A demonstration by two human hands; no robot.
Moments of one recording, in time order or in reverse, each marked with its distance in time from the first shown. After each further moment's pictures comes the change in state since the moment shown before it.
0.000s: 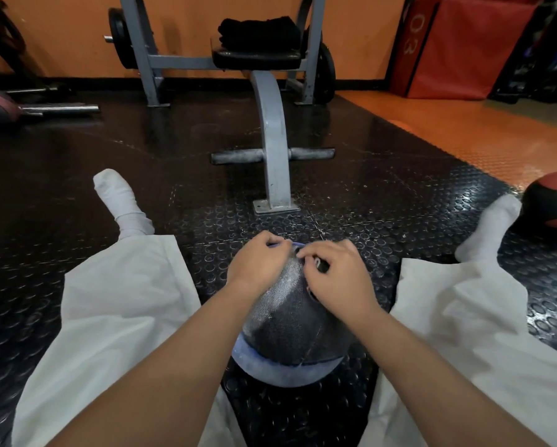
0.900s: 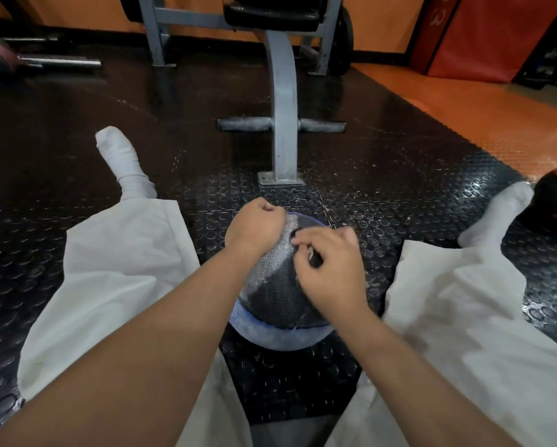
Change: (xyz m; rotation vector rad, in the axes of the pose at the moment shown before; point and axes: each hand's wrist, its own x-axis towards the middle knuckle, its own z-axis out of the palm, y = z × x) left_hand 0.006 0.000 -0.002 -0.005 0.104 -0.051; right_hand -0.027 -0.013 0.010 0.003 0.095 -0.096
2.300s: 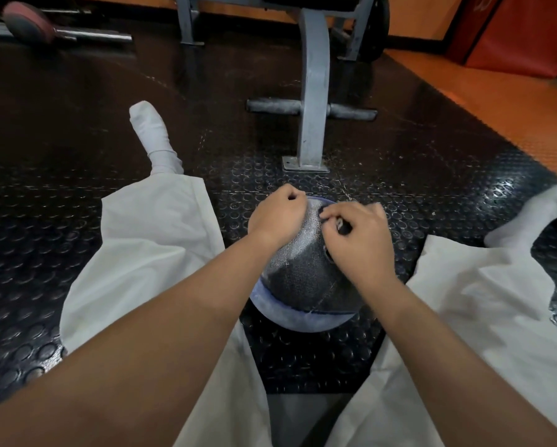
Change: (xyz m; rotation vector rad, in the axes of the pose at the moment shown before) left_hand -0.012 -0.018 -0.005 -0.037 -0.052 0.054; right_hand 0.014 -0.004 0.000 -0.036 -0.040 0.049
